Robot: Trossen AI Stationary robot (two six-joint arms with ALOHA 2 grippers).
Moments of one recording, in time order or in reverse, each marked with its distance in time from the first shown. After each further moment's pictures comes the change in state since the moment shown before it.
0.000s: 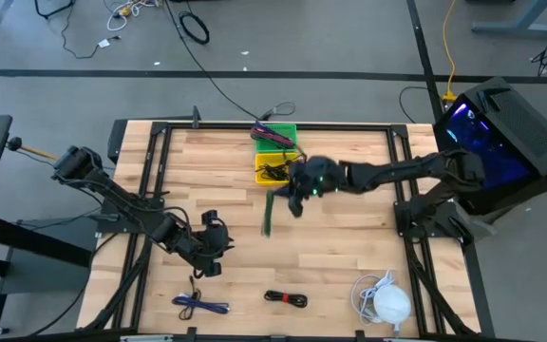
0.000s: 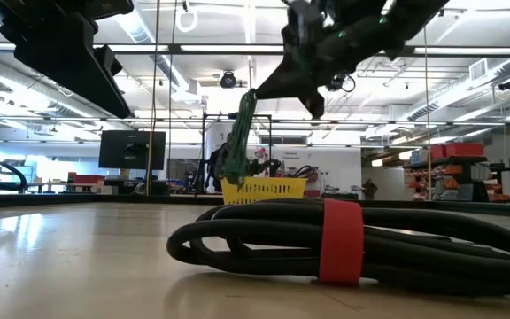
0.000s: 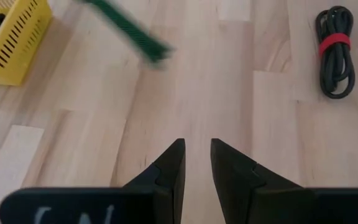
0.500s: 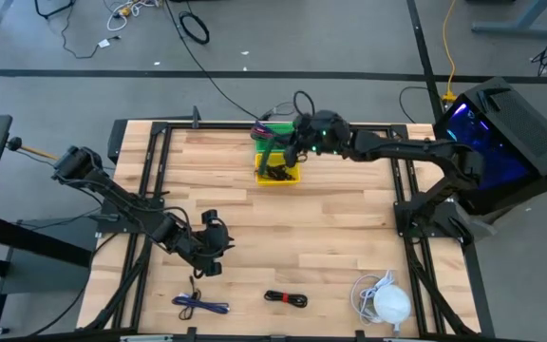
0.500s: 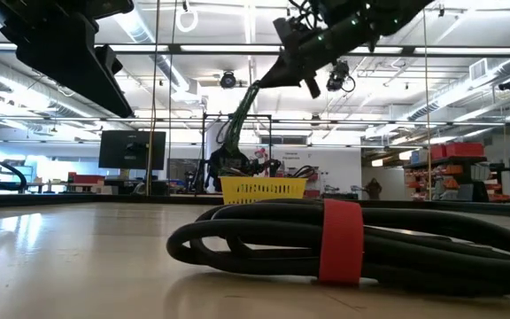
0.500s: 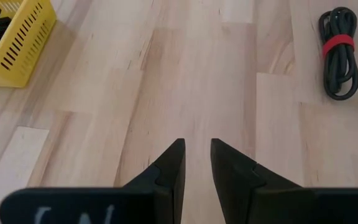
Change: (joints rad) left arm 0.000 0.000 0.000 0.000 -0.015 0.005; right arm -0.250 0.000 0.203 -0.095 0.117 -0.138
